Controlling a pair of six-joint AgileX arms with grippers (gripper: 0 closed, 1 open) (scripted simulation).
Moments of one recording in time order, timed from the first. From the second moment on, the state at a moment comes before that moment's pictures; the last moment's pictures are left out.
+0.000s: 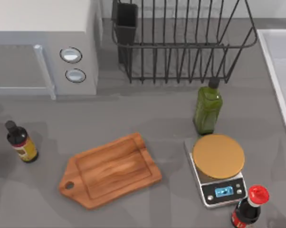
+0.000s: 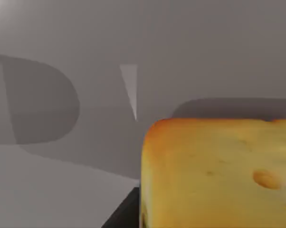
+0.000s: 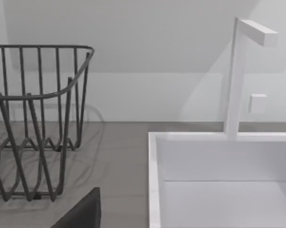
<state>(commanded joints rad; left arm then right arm) 0.28 1.90 1.15 -0.80 -0.01 0.38 0.00 0.00 0.00 0.00 0.00 0.00</state>
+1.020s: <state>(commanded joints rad) 0.27 1.80 1.38 -1.15 0.00 0.38 0.00 0.00 0.00 0.00 0.00 0.00</state>
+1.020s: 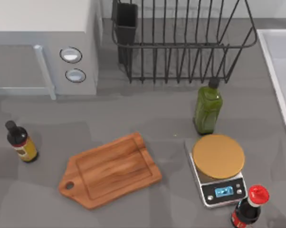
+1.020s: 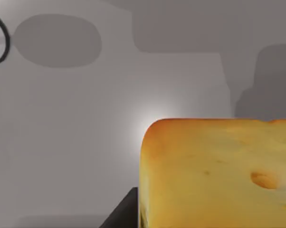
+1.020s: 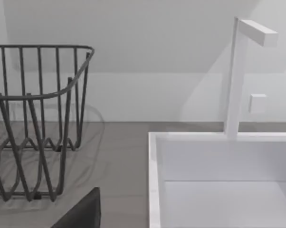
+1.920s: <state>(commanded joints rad) -0.17 1.62 1.41 -1.17 0.01 -0.69 0.00 0.00 0.00 0.00 0.00 0.00</state>
